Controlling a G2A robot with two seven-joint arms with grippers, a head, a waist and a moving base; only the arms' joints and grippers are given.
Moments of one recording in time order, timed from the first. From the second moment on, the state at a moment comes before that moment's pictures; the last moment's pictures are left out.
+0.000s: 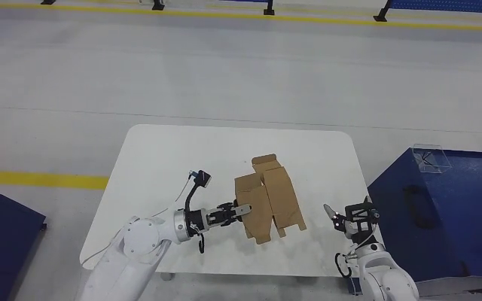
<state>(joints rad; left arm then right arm) 1.13 -1.22 -1.11 -1.56 -0.20 -0.37 -0.89 -1.73 -1.15 1.60 -1.80 -1.33 0.00 0.00</state>
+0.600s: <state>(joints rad) 1.26 -1.17 -1.23 -1.50 -0.36 -0.57 -1.12 -1.56 -1.13 1.77 -1.89 -0.05 -0.09 1.03</state>
